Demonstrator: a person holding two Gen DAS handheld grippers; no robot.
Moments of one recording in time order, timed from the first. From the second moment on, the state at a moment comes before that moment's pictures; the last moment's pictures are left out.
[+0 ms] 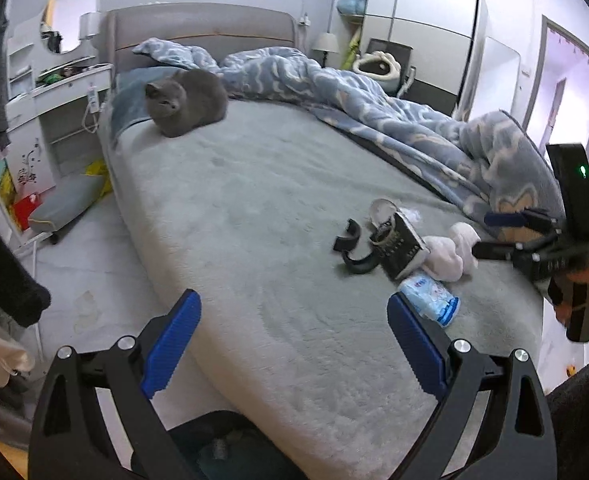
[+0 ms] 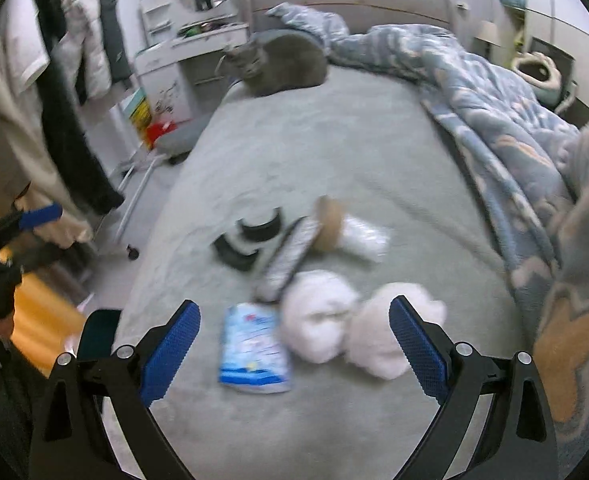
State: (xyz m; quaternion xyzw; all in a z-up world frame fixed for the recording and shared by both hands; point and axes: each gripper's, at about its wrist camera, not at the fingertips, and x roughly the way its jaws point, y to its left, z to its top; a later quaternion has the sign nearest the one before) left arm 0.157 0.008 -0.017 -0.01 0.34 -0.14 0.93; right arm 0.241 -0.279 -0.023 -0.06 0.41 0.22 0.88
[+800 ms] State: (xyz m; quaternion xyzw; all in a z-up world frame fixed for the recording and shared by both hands) left arm 0.189 -0.084 -0.063 0.03 0.39 -0.27 0.88; right arm 0.295 -0.342 -0.074 0.04 0.45 0.19 0.87
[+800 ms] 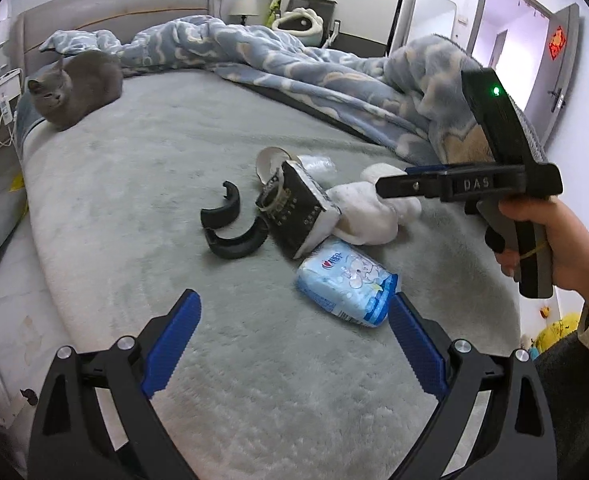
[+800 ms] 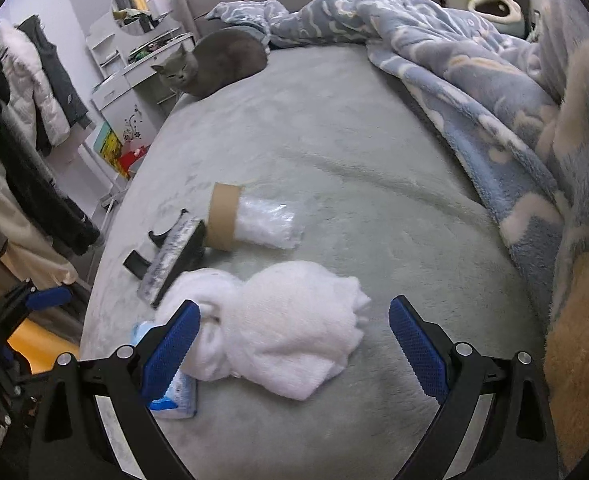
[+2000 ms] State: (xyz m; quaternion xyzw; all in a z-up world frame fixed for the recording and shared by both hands) left arm 0.220 -0.150 -0.109 0.10 0.41 -0.34 0.84; right arm 0.304 -0.372 -0.081 0.15 0.44 0.23 0.86
